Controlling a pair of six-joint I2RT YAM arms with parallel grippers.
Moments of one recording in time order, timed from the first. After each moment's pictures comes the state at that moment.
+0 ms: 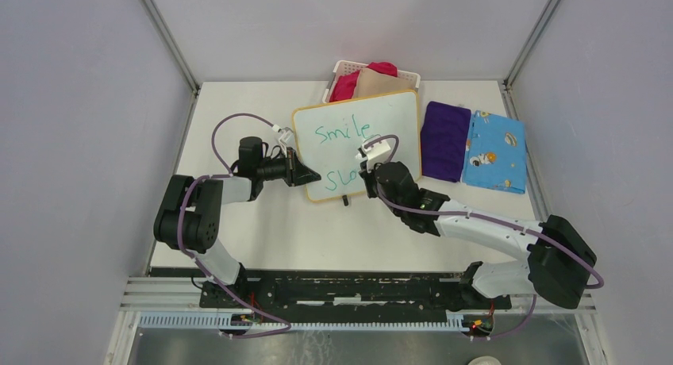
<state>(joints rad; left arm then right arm) -0.16 1.67 0.66 0.52 1.02 -0.24 0.91 1.30 0.76 0.13 0.42 0.12</state>
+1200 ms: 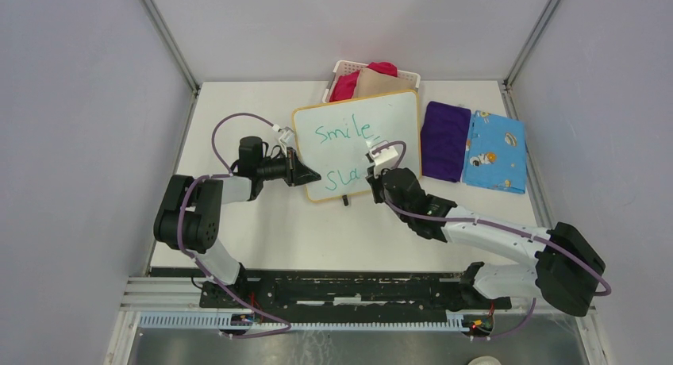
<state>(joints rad) -0.16 1.67 0.66 0.51 1.02 -0.24 0.91 1.24 0.68 0.14 0.42 0.13</state>
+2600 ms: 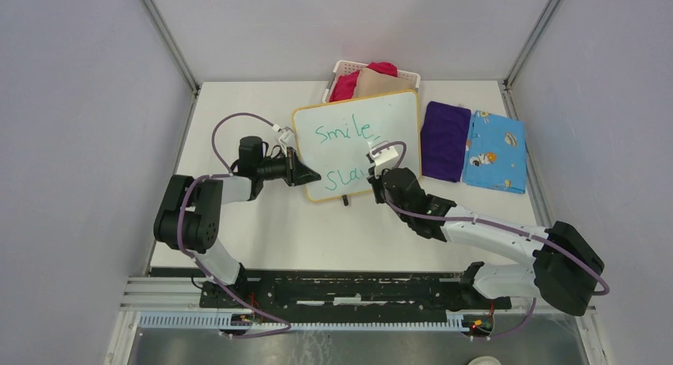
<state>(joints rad) -0.16 1.67 0.66 0.51 1.02 -0.24 0.89 1.24 0.68 0.13 0.43 0.13</state>
